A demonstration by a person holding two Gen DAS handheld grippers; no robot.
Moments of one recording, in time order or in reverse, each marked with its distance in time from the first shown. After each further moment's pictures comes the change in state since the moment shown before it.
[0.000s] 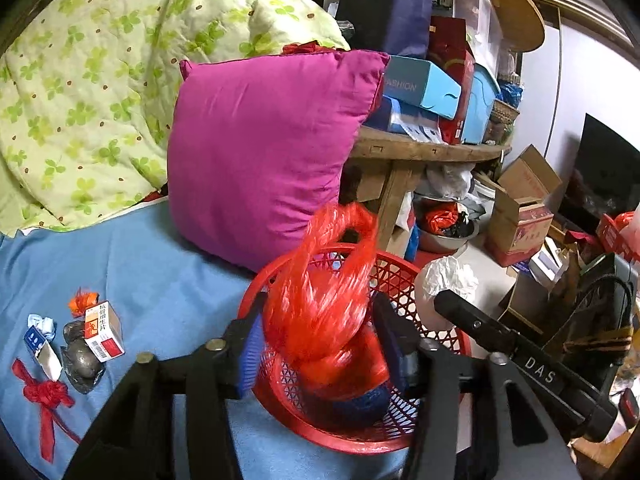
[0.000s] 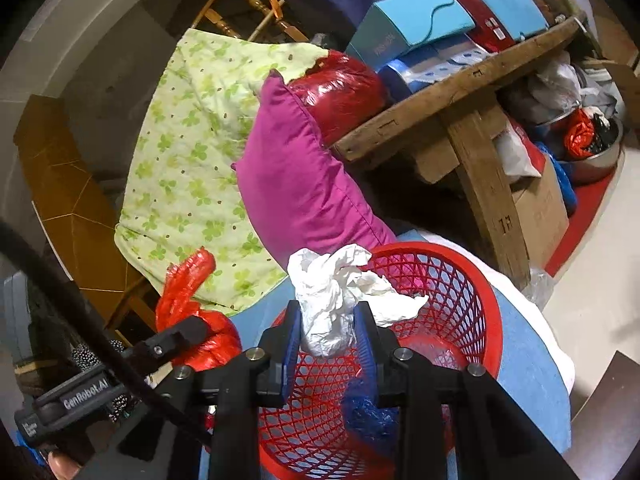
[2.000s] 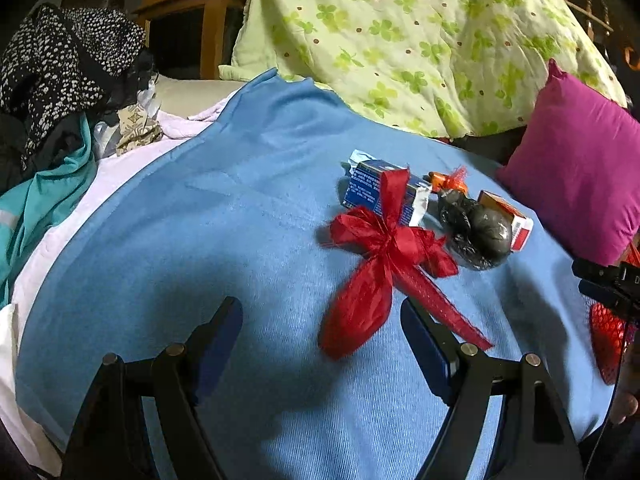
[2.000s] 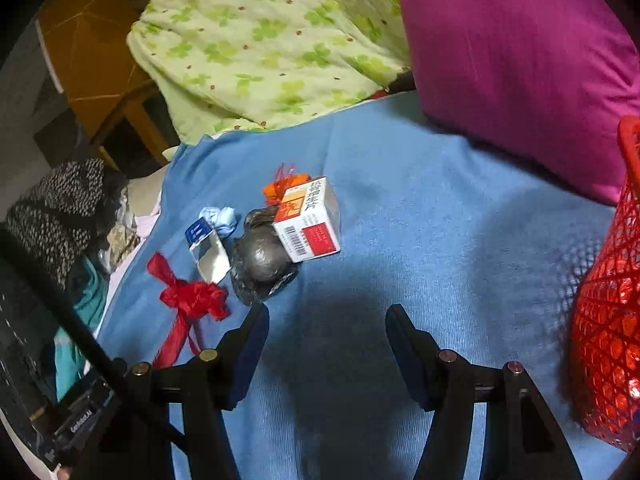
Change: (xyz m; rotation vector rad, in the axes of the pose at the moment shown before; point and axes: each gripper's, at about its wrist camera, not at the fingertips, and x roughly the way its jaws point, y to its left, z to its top) left arm -0.110 0.336 -0.211 -0.525 0.042 0.591; right arm 0.221 0.181 -0.169 -0.349 0.536 -0.027
